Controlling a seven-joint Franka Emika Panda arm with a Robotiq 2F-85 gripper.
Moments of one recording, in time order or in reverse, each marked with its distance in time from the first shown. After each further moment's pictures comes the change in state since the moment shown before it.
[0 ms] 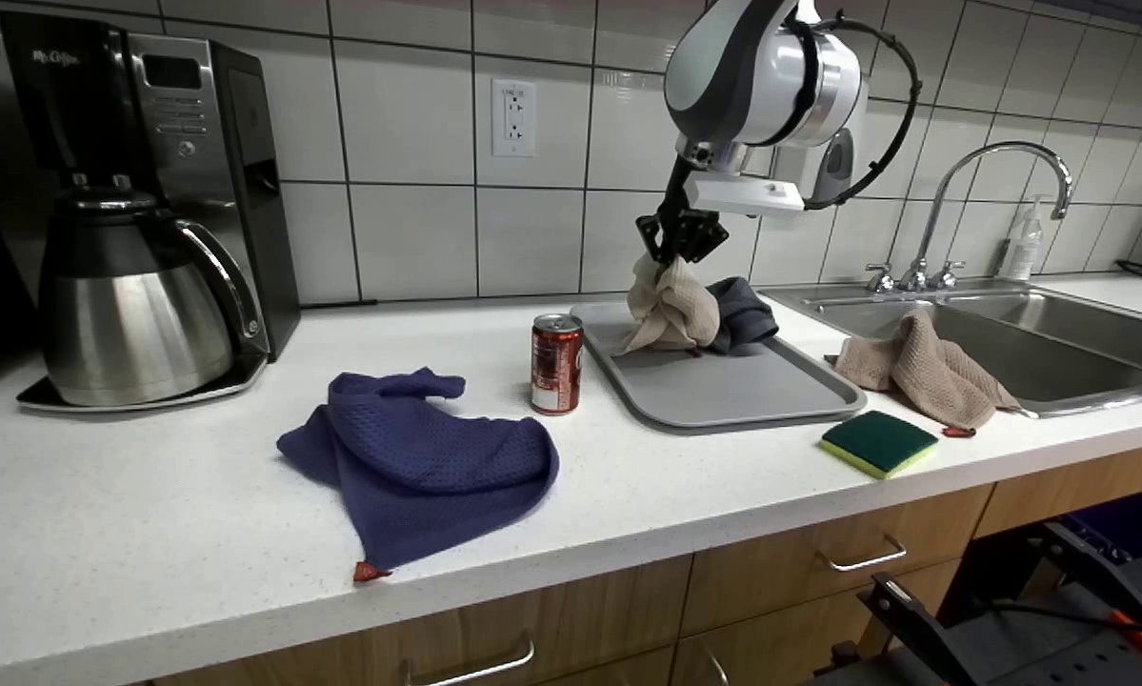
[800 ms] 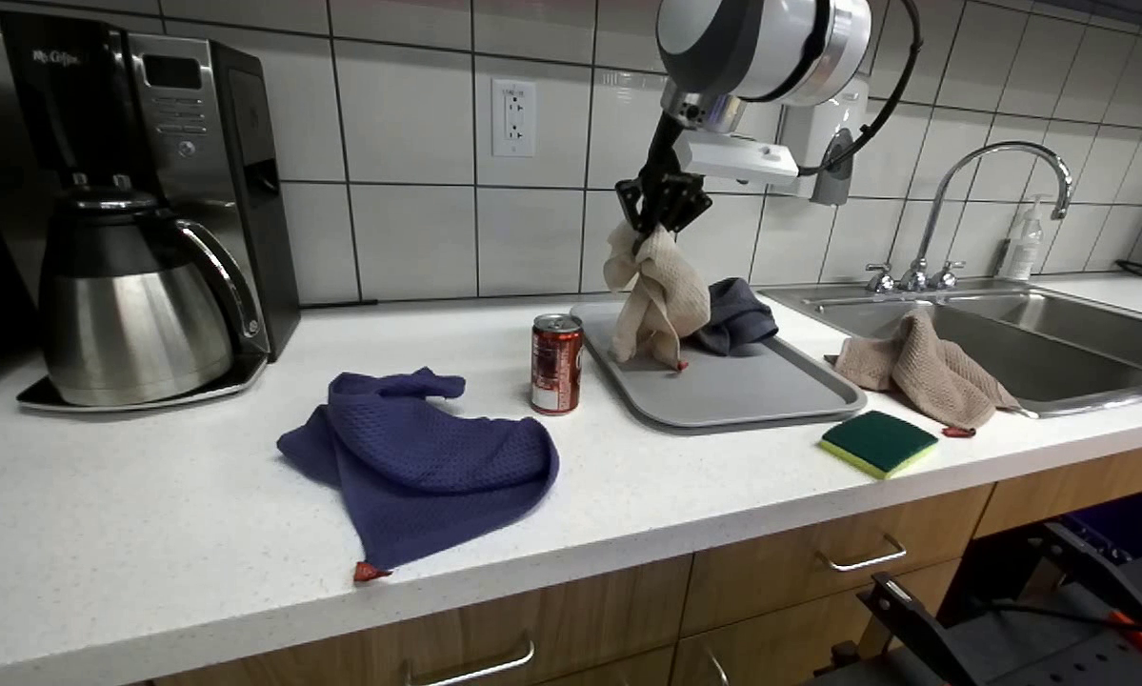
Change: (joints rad) arm 0.008 -0.125 0.066 -0.076 0.001 0.011 -0.029
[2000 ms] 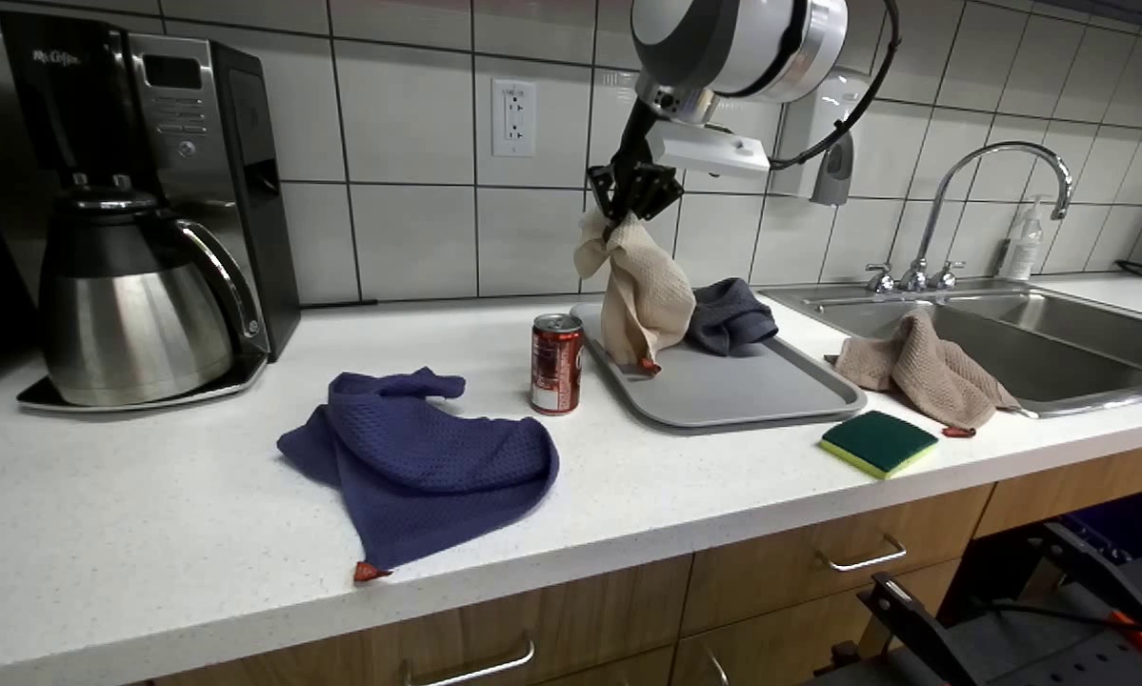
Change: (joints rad) arm 0.029 0.012 0.027 0.021 0.016 0.064 -0.011
